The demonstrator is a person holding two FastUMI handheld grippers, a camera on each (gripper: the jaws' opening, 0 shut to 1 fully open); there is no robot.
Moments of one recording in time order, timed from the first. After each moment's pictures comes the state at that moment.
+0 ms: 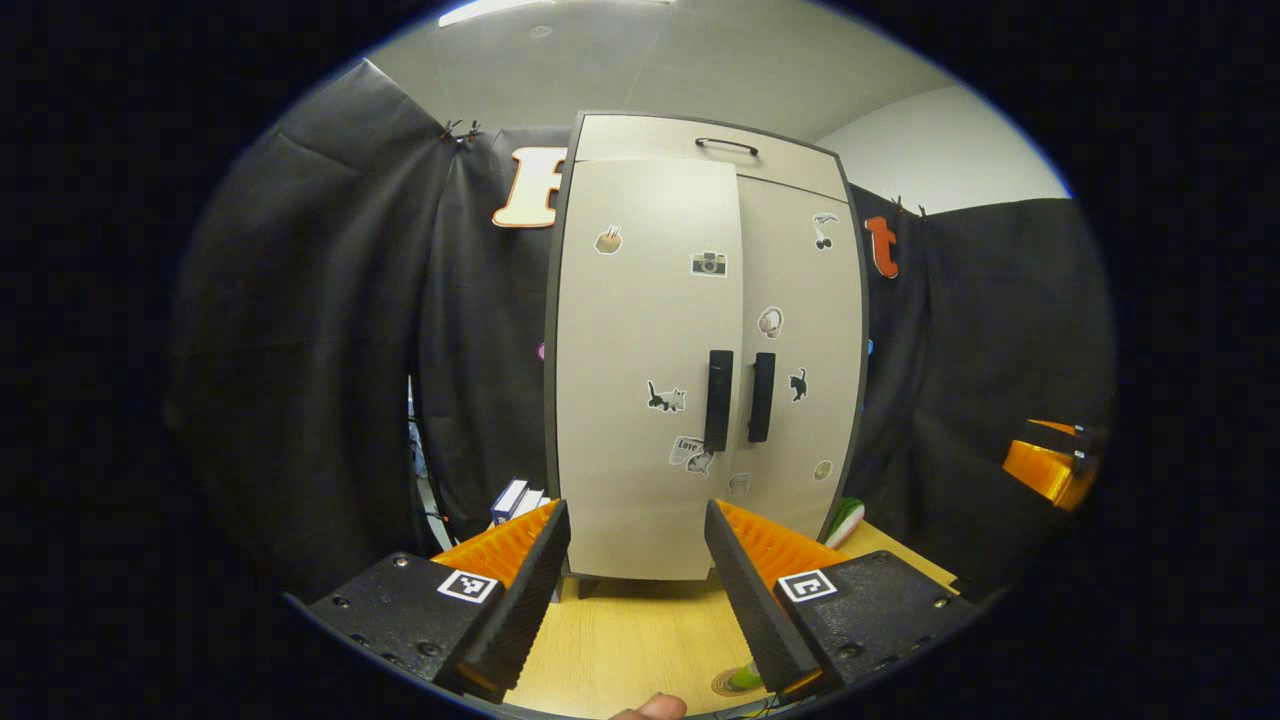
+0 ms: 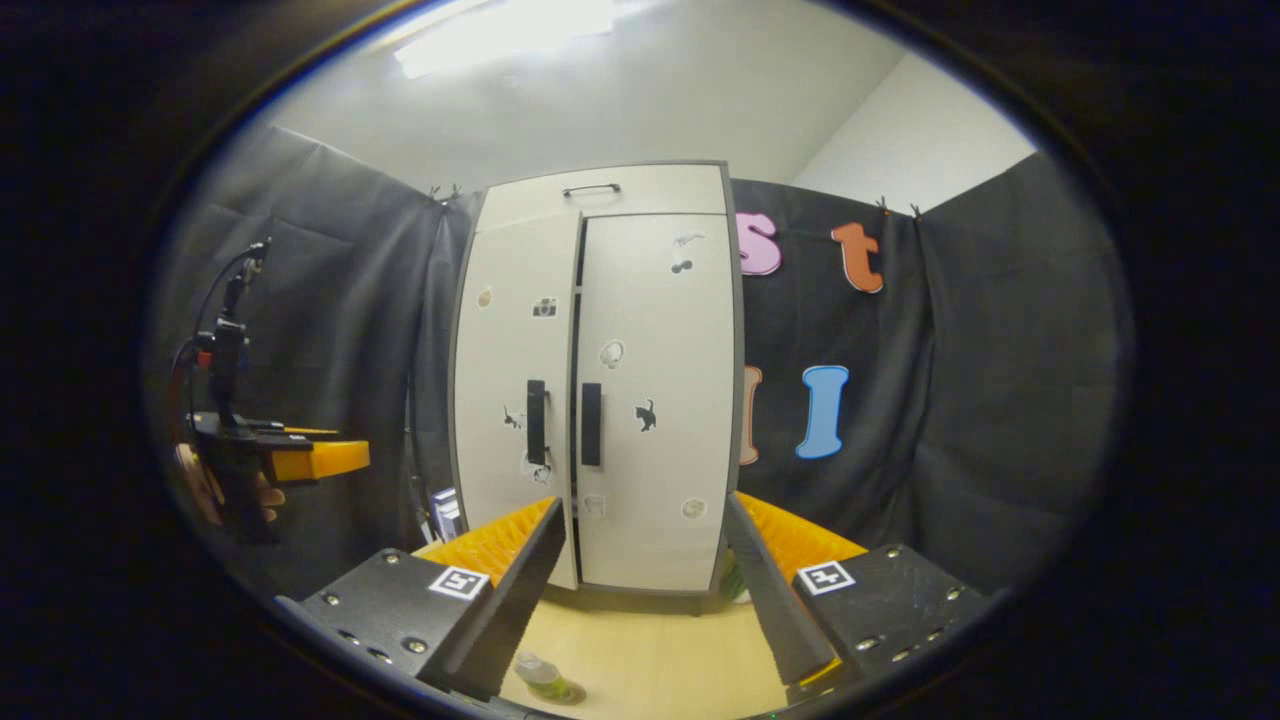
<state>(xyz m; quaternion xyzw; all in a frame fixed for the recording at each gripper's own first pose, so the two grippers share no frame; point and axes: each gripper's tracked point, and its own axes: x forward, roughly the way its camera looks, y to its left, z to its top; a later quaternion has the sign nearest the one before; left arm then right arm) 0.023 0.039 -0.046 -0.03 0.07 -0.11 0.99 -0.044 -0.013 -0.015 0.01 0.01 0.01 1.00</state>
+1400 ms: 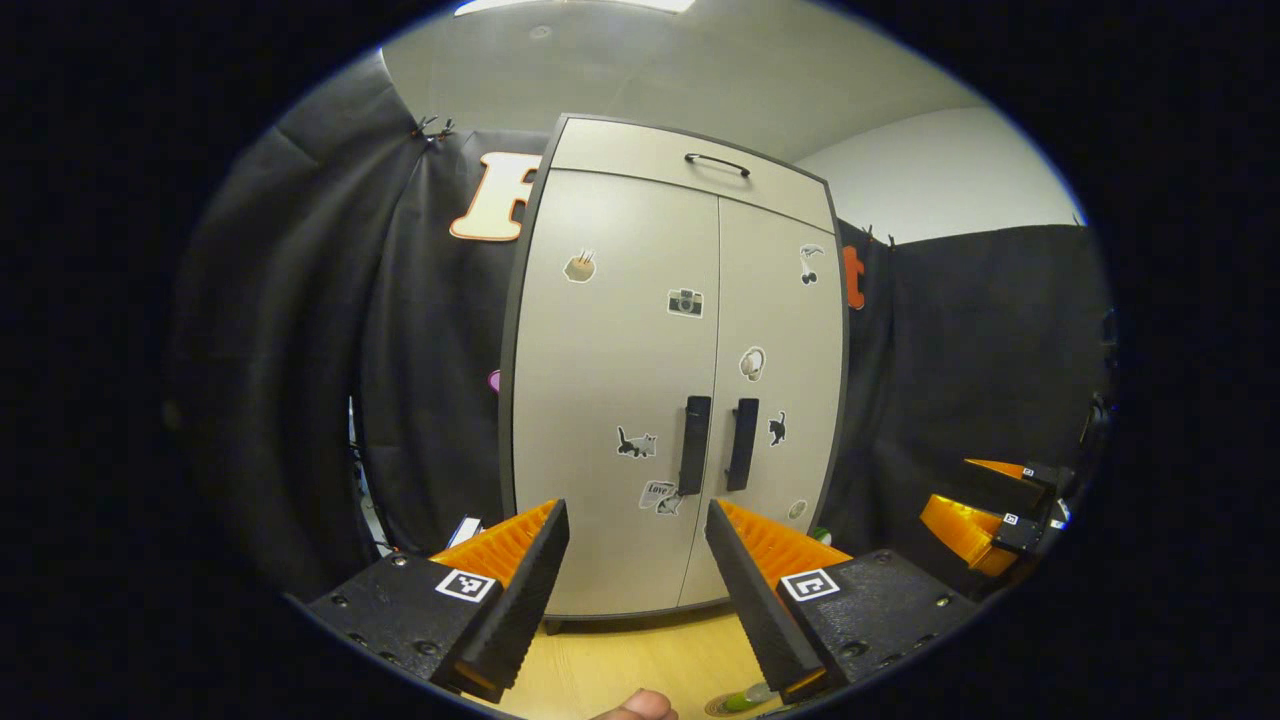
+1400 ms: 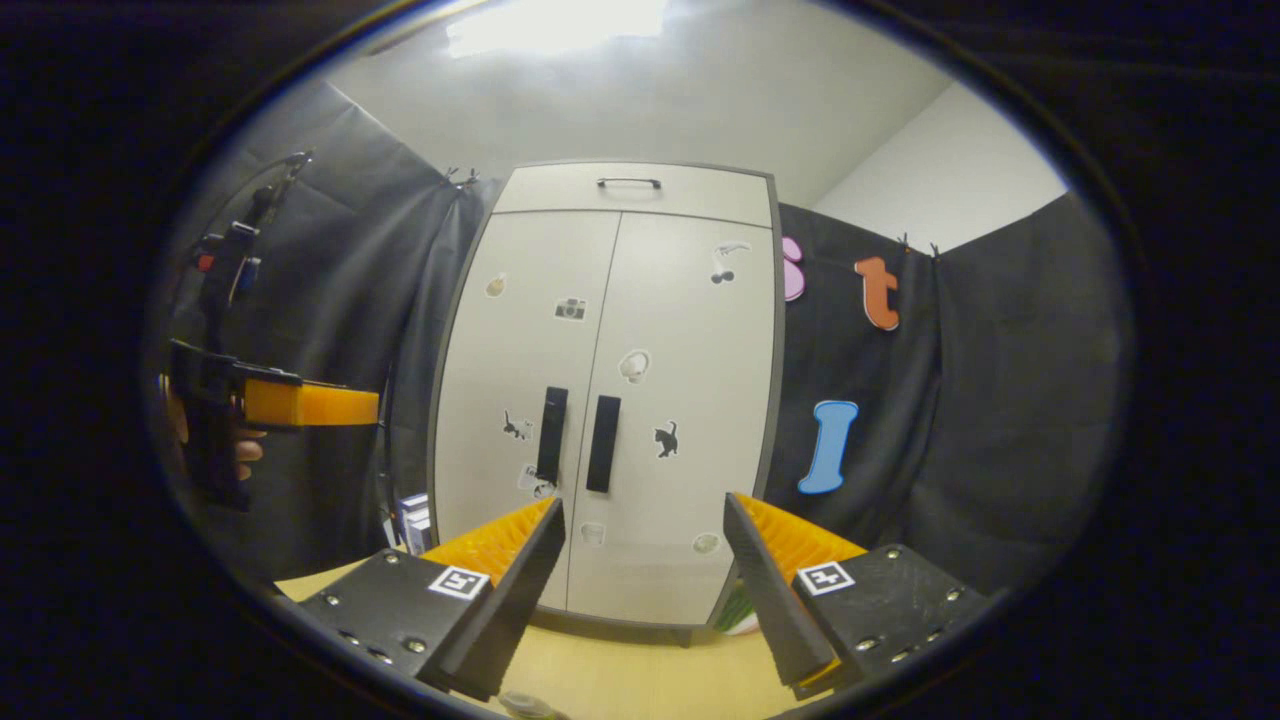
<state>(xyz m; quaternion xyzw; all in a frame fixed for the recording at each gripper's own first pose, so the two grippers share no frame) 0.089 0.031 -0.015 -0.06 0.03 -0.19 0.98 0.024 0.032 -0.022 -0.03 -0.02 -0.02 1.00</state>
